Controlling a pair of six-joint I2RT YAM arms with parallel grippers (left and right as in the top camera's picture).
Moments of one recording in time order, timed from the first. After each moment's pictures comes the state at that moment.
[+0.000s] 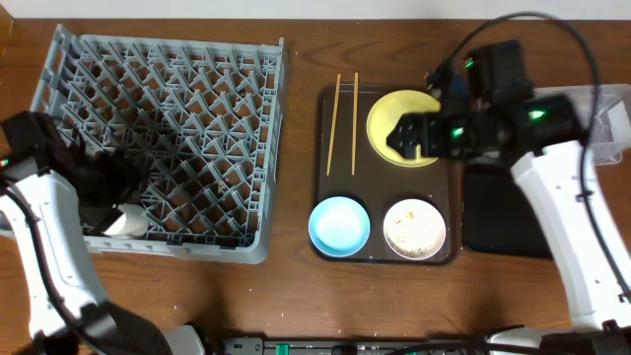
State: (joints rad) left arm 0.52 1.47 1.31 -1.20 0.30 -0.35; right arm 0.27 1.54 1.51 -1.11 -0.38 0.26
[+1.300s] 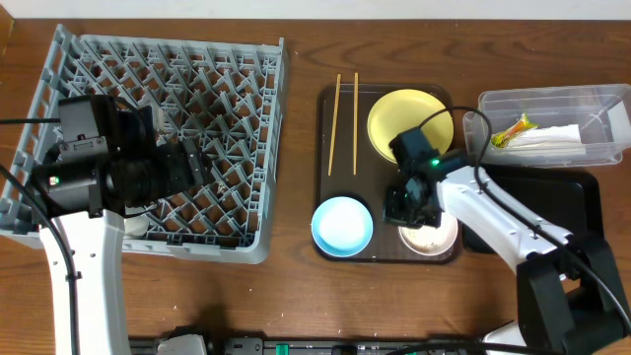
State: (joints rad) left arm 0.20 1.26 1.34 -1.23 0.33 -0.15; right arm 0.42 1.68 1.03 -0.85 -0.19 0.58
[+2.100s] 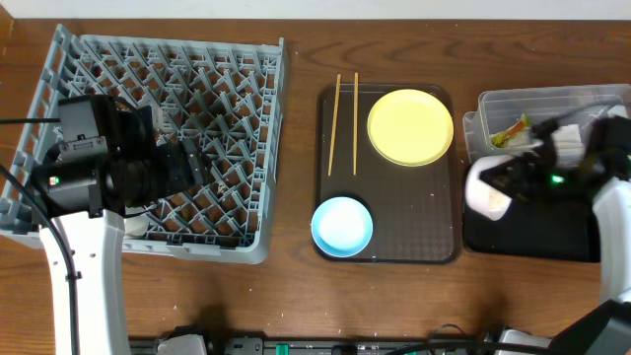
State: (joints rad) left arm 0.20 1.26 1.34 -1.23 0.33 -0.15; right arm -0.43 1.46 1.09 -1.03 -0.86 -0.07
